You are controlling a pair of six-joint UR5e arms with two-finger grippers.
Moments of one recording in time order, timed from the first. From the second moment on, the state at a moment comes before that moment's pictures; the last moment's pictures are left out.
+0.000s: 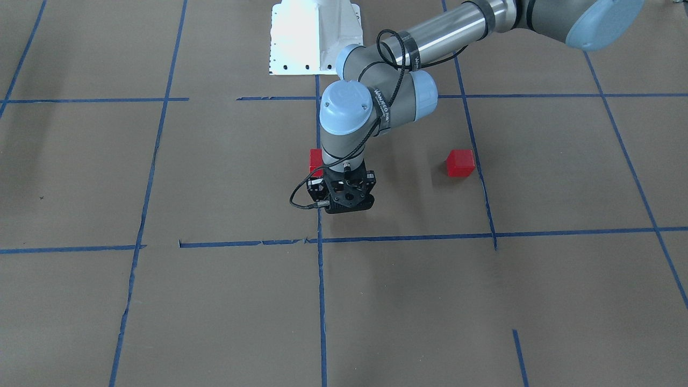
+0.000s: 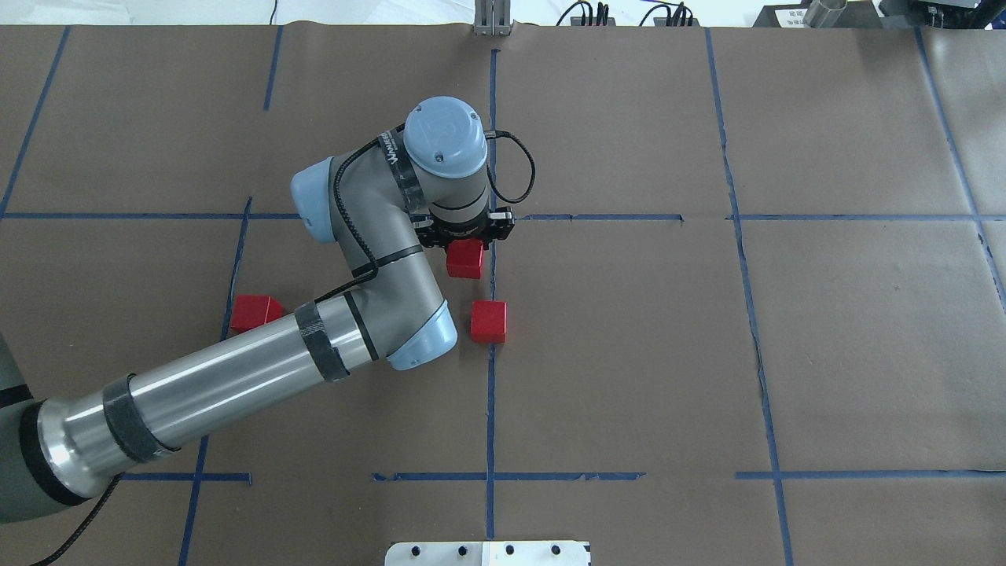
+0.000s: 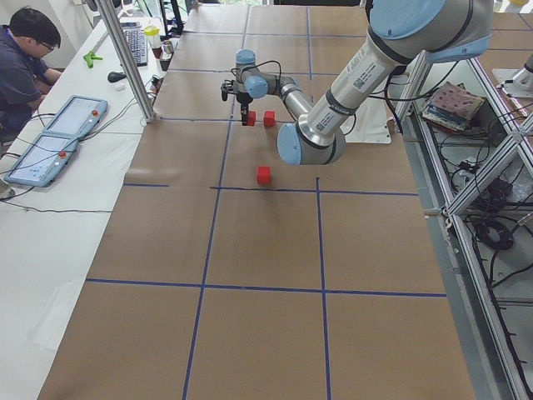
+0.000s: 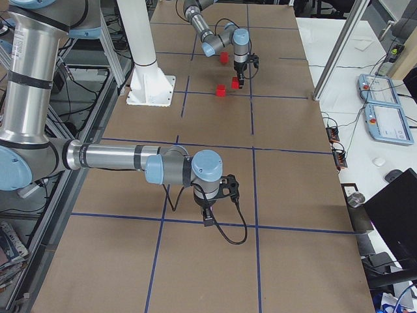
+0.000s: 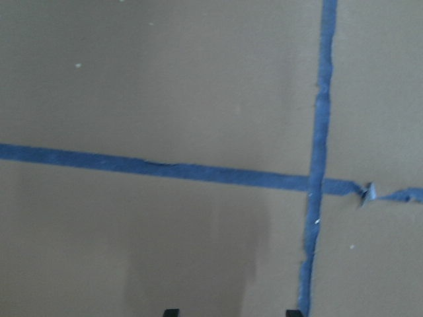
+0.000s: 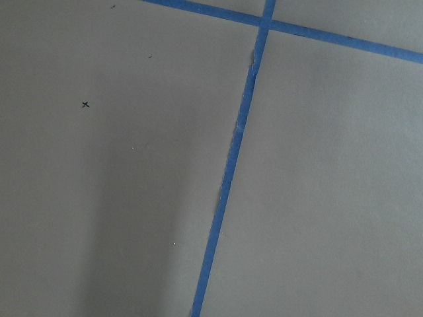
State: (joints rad) left arm -0.59 -2.54 -1.20 -1.75 -1.89 -1.28; right arm 1.55 -1.82 1.82 -1.58 2.35 -0.22
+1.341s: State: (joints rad) left arm -0.53 -2.58 -1.14 -1.77 -1.89 -1.41; right arm 1.55 -1.82 1.82 -1.58 2.35 -0.22
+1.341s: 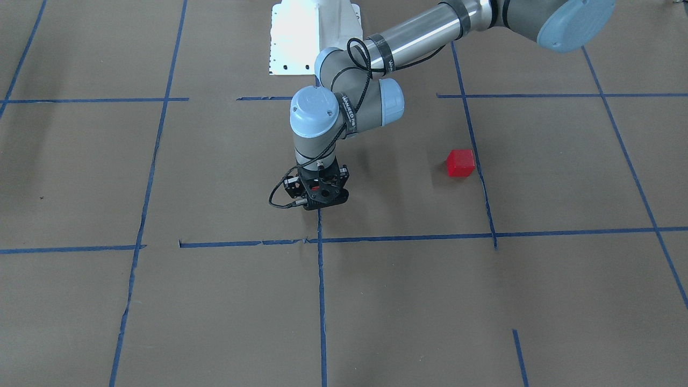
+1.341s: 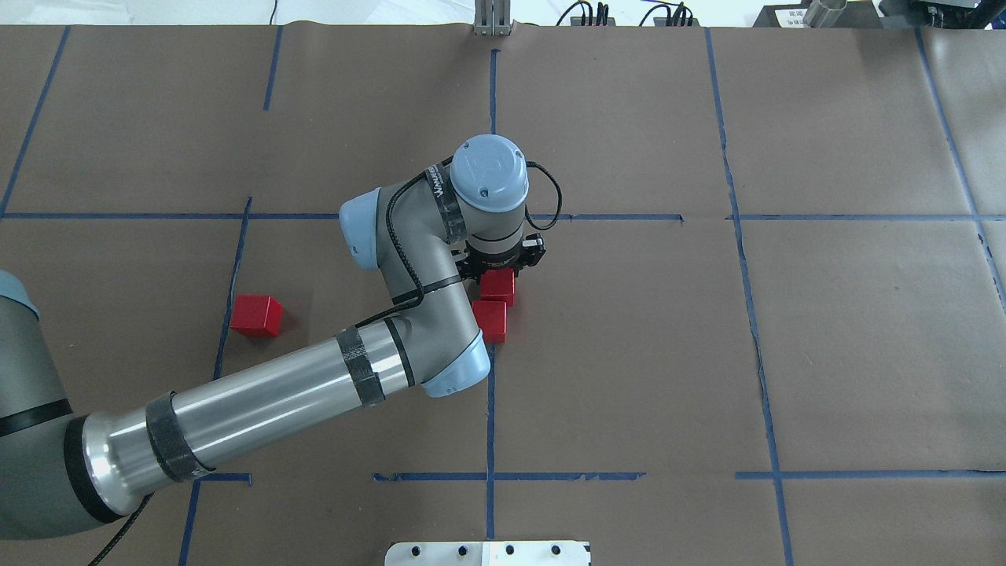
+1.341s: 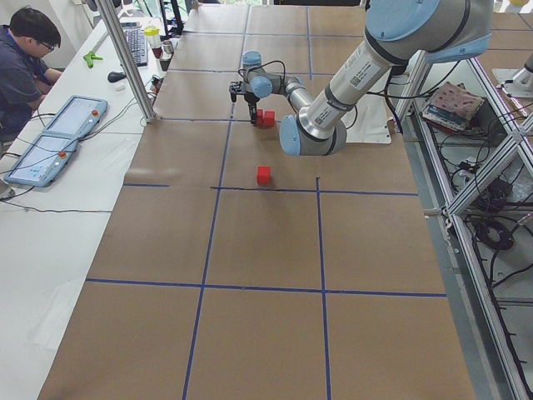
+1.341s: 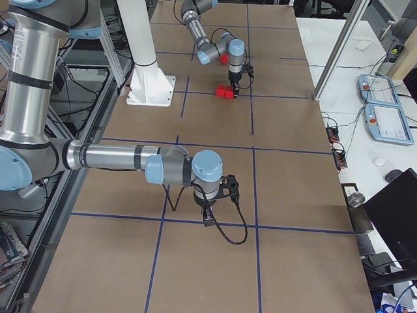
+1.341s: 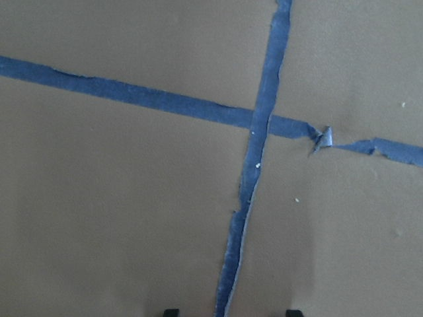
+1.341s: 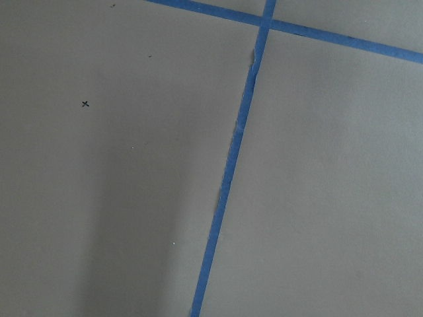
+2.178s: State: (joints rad) left arm -0.53 -2.54 -1.19 -1.77 -1.90 -1.40; right arm 1.54 -1.82 1.82 -1.58 2.35 -0.22
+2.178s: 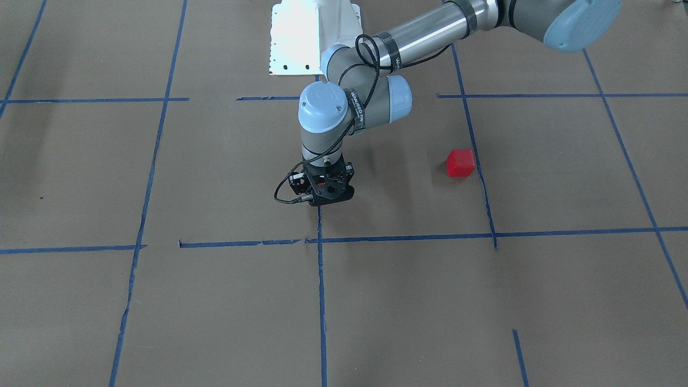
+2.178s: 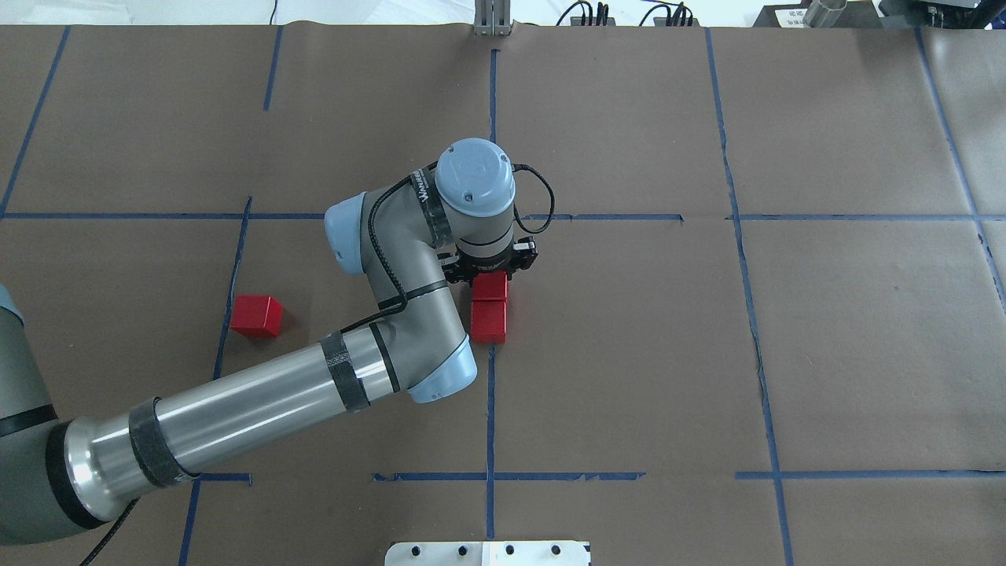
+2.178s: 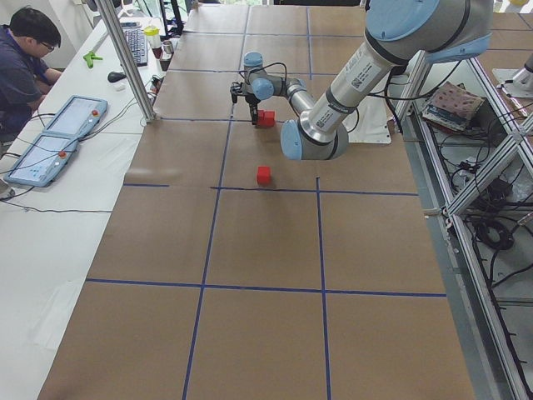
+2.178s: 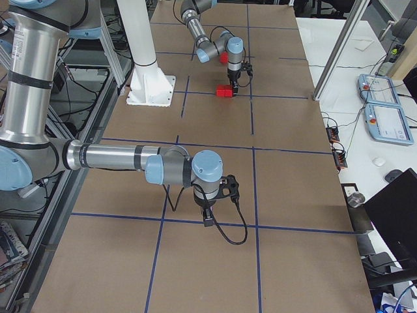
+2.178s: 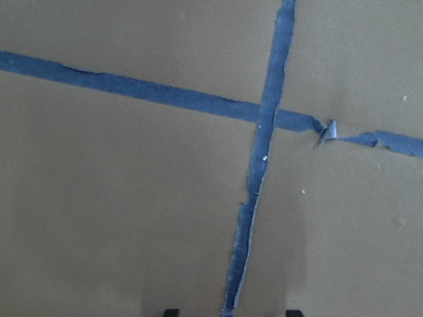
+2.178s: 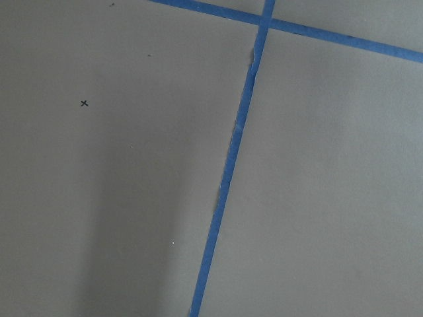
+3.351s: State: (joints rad) left arm -0.52 -2.54 -1.19 -1.77 -1.89 -1.40; right arm 1.55 -1.82 1.82 -1.58 2.35 -0.22
